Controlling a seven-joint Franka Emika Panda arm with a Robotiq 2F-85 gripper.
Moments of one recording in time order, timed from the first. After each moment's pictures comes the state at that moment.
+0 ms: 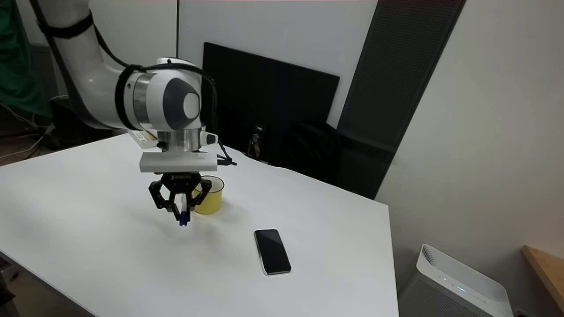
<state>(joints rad) 0.10 0.30 0.01 -2.45 -0.31 2.63 -0.28</state>
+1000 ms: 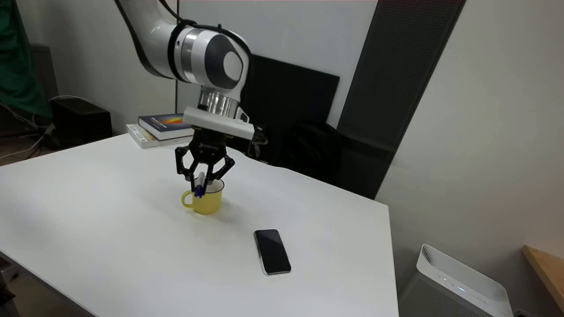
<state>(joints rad) -0.01 0.29 0.05 -2.17 -0.06 2.12 -0.54</state>
